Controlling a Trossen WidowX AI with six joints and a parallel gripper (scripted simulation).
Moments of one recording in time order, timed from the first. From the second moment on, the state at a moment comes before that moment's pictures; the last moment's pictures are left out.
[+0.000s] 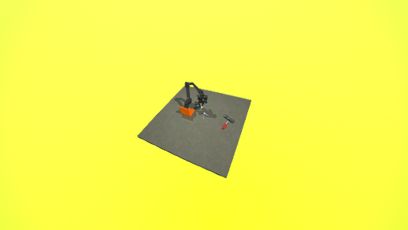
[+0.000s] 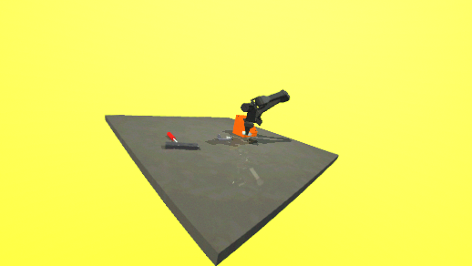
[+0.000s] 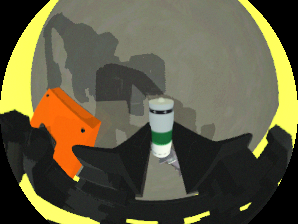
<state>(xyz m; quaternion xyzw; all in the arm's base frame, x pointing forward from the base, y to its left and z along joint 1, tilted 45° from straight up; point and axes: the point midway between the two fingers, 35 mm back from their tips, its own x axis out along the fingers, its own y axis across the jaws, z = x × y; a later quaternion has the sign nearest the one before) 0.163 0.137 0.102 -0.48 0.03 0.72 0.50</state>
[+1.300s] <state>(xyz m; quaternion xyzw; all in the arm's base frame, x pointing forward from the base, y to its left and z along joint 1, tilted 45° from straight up) 0.282 0.074 0.067 0.27 0.67 0.27 0.64</state>
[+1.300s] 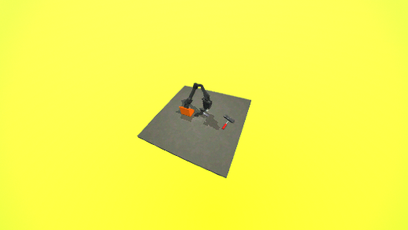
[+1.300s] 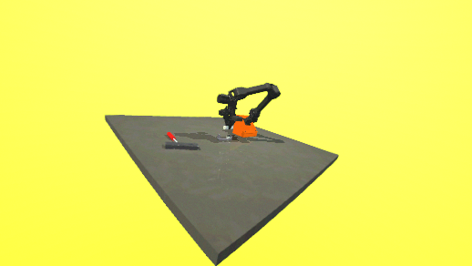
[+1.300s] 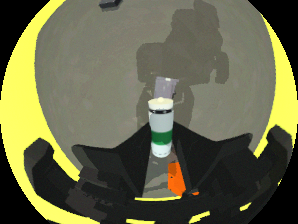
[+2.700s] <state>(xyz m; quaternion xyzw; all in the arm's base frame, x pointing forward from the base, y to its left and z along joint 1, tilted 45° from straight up) 0.295 0.097 0.029 0.34 0.60 0.15 0.71</state>
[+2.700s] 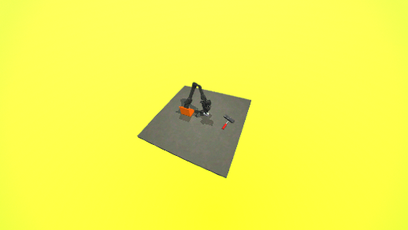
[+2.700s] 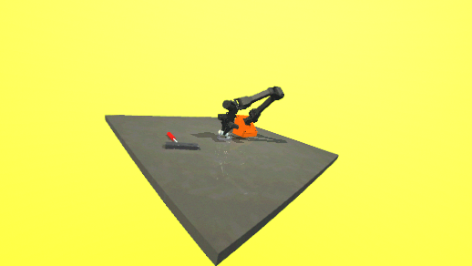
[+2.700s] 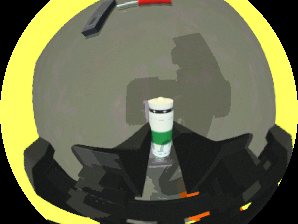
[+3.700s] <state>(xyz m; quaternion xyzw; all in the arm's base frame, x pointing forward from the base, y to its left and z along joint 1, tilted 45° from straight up) 0.289 0.106 0.021 0.35 0.53 0.10 0.77</state>
